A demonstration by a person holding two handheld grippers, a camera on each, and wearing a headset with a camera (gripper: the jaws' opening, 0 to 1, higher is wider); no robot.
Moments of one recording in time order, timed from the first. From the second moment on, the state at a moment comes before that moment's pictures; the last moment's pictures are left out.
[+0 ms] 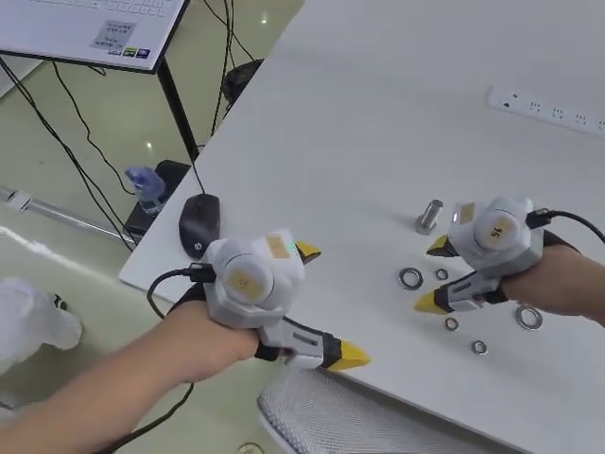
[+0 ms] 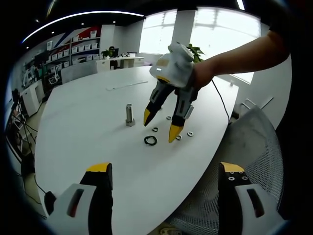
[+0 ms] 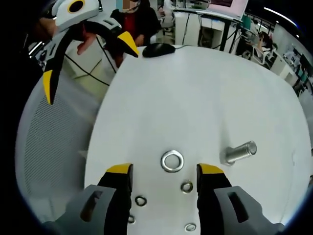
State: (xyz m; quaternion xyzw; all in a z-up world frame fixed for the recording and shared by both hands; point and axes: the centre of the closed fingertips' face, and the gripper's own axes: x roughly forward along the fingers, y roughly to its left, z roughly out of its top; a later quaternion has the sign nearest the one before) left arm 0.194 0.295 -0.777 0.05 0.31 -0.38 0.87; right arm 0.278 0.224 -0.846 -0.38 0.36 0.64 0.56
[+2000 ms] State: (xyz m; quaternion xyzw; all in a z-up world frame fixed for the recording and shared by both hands) left arm 0.175 0.306 -0.782 0.04 0.32 -0.38 0.87; right arm 0.286 0.231 -0.871 -0.49 0.38 0.62 0.48
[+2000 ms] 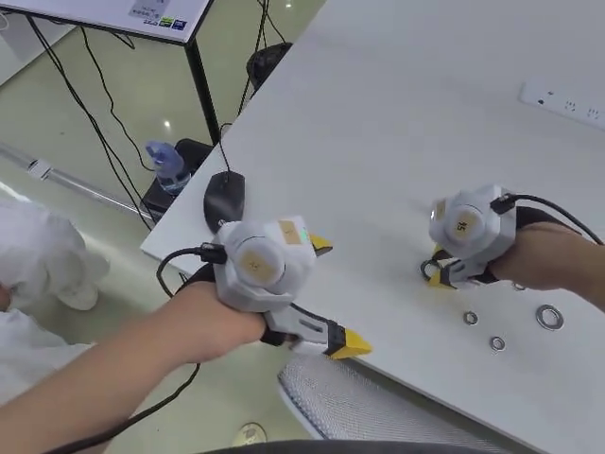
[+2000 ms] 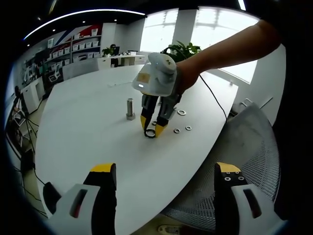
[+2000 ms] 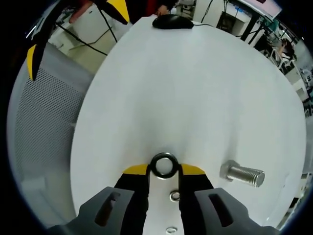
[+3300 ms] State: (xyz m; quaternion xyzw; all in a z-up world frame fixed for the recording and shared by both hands) left arm 0.186 0.309 -0.776 0.04 0.31 -0.37 0.87; right arm 0.302 0.196 -0.835 -0.43 0.42 0.59 0.54
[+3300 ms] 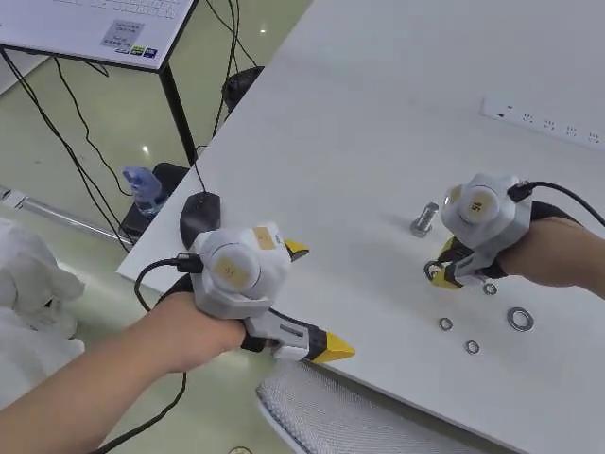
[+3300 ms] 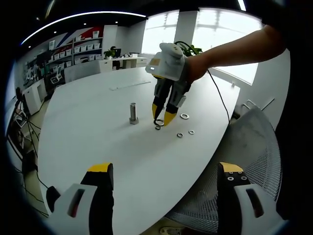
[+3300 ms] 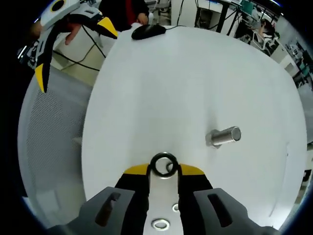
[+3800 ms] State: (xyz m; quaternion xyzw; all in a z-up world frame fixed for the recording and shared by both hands) left arm 0.189 0.307 -0.776 0.04 0.31 -0.37 0.88; right arm 0.345 0.190 -0.797 -0.42 0.41 0.57 0.57
